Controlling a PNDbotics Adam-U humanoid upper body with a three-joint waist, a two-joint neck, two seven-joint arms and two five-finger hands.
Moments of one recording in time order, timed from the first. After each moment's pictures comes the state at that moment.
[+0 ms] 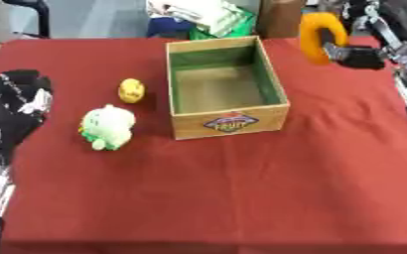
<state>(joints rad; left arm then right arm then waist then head) -0.21 0.38 -0.02 -1.74 0.14 0.03 0.19 -0.90 -0.43 0.11 -1.02 0.67 -0.67 -0.01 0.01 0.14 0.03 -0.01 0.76</state>
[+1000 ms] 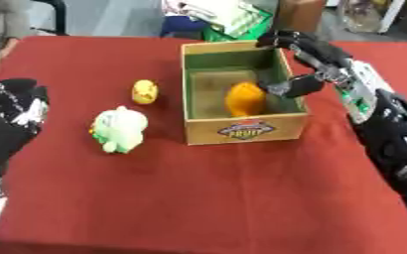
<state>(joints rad) -0.26 0.38 -0.04 -1.74 0.14 0.03 0.17 -0.98 -0.33 0.06 -0.81 0.93 -0.79 0.04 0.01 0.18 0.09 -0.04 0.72</state>
